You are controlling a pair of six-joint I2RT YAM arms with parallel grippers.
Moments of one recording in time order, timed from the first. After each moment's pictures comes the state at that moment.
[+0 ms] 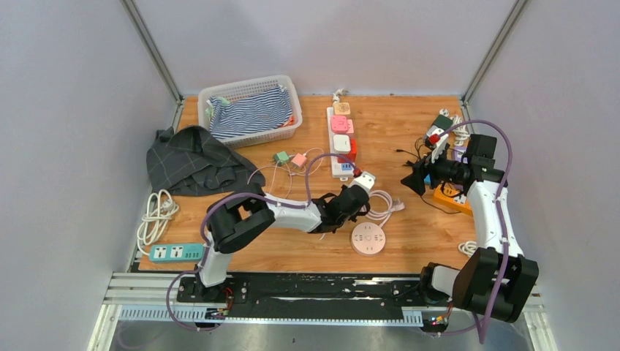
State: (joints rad) left arm -1.11 2.02 1.16 0.23 -0.42 -0.28; right arm -0.26 1.18 0.93 -0.64 -0.93 -0.75
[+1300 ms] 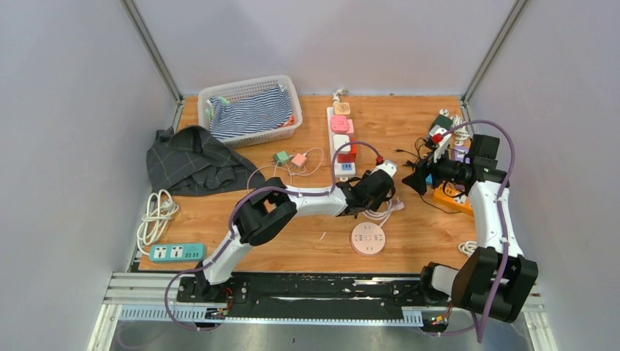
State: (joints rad) left arm -1.09 2.22 1.53 -0.05 -0.36 -0.30; right arm -0.28 1.18 0.93 -0.64 -0.96 -0.75
